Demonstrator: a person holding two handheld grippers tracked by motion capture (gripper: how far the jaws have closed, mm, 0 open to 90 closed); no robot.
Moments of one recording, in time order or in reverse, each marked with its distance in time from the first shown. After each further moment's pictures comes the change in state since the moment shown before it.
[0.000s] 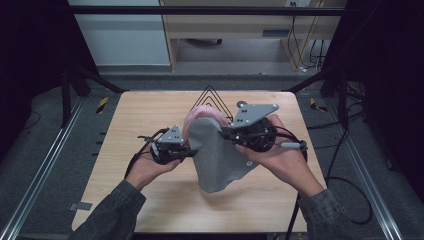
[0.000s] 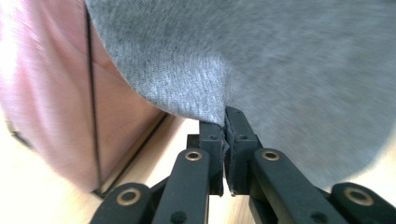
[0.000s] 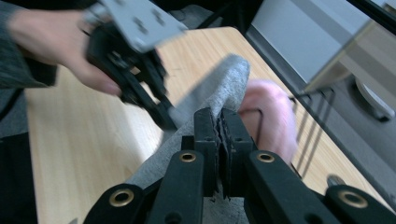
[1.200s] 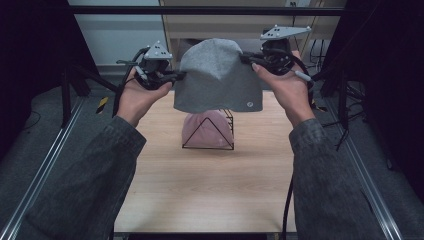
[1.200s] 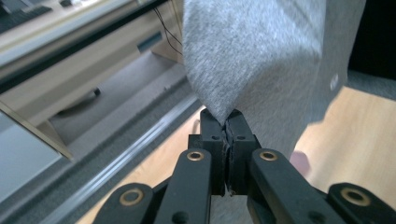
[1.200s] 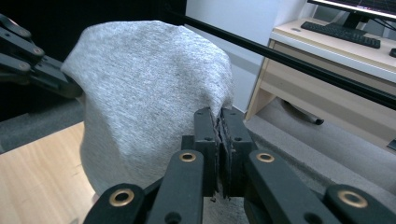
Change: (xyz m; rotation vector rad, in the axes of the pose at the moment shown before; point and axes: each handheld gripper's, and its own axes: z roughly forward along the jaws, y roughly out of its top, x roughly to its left) left arm 0.091 0.147 -0.078 -0.129 0.328 -0.023; right arm -0.150 0.045 0.003 -0.222 -0.234 0.258
